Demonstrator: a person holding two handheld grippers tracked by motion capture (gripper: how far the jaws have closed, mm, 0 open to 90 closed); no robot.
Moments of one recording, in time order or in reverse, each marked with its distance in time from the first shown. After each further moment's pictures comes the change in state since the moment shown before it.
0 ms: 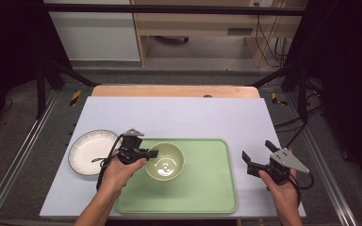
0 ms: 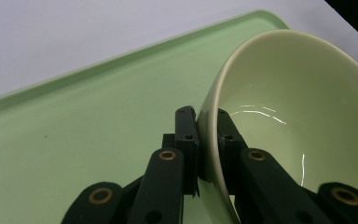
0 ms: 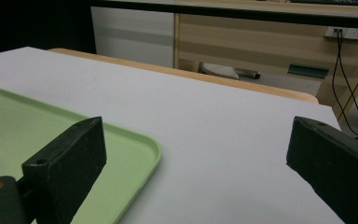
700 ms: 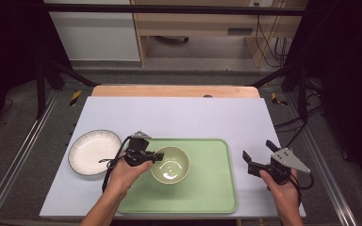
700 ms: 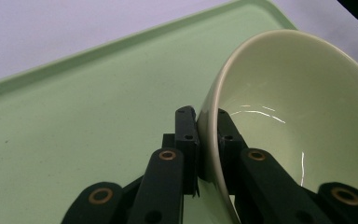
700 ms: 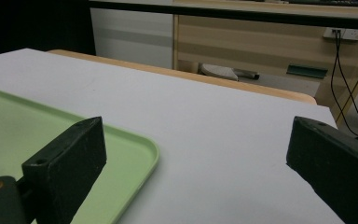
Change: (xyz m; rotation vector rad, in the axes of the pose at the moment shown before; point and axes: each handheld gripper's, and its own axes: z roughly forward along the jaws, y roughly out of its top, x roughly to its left) left arm -0.009 -0.001 0.016 0.032 -0.017 0.011; right arm -0.001 0.001 -0.001 -0.001 -0.001 0.005
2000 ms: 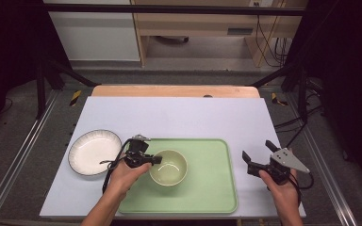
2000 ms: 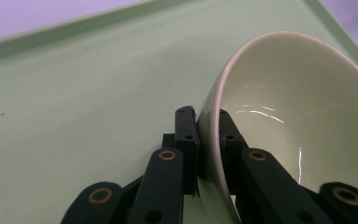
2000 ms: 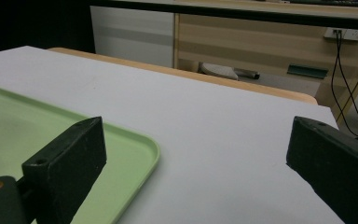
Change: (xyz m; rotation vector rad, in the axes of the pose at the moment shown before) left arm 0.014 -0.012 0.012 0.053 0.002 -0.038; right arm 0.001 0.000 0.001 0.003 0.001 -0.011
